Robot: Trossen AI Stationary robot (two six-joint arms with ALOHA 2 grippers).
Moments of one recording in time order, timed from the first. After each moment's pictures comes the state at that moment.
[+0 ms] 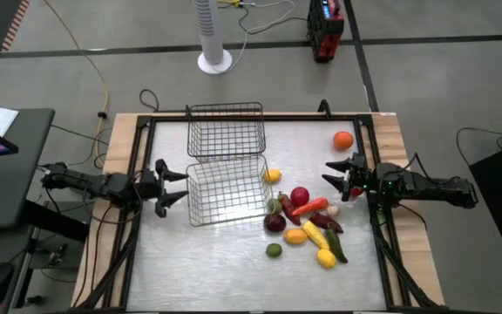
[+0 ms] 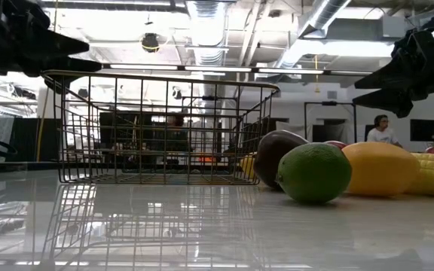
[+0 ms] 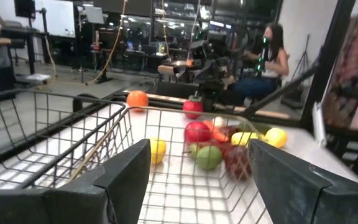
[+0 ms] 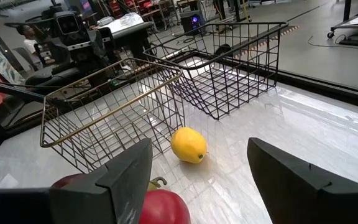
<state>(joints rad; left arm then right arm) -0.25 0.03 0.02 0.06 -0.40 -0.14 -0.05 0.00 0.09 -0.25 0.31 0.35</state>
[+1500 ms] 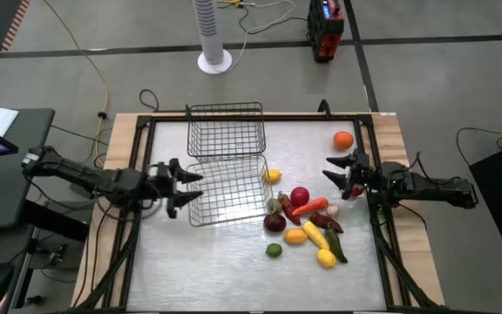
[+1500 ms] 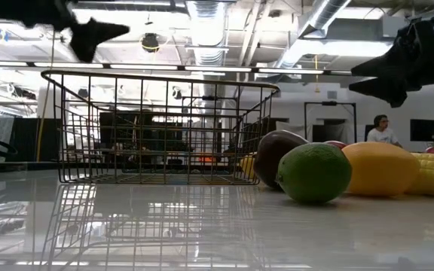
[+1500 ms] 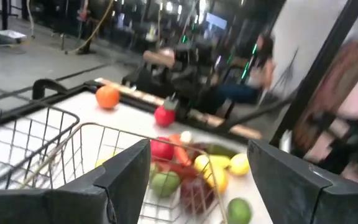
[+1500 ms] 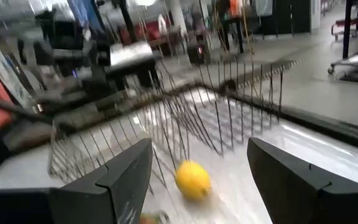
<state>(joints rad) -0.25 0.68 0.37 0.27 -0.37 -0.31 -0.05 0.01 0.09 -0.08 0.32 0.27</state>
